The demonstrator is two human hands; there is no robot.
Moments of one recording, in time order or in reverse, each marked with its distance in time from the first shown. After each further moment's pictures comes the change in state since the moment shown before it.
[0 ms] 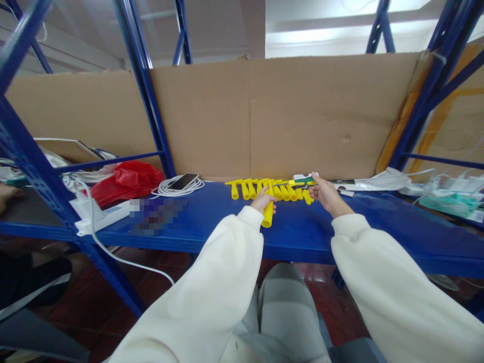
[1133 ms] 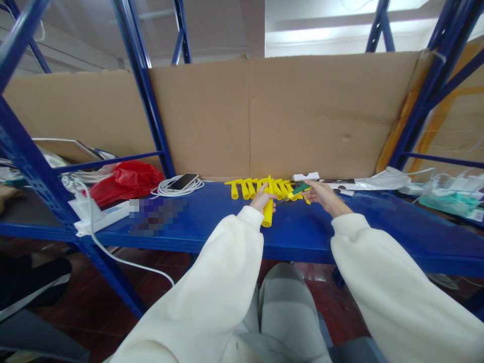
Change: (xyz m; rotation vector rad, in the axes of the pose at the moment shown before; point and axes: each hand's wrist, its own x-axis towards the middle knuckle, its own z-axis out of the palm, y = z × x) left_hand 0.003 -0.001 -0.002 -0.063 -0.013 0.058; right_hand -0.005 -0.001 0.006 -0.144 0.046 0.137
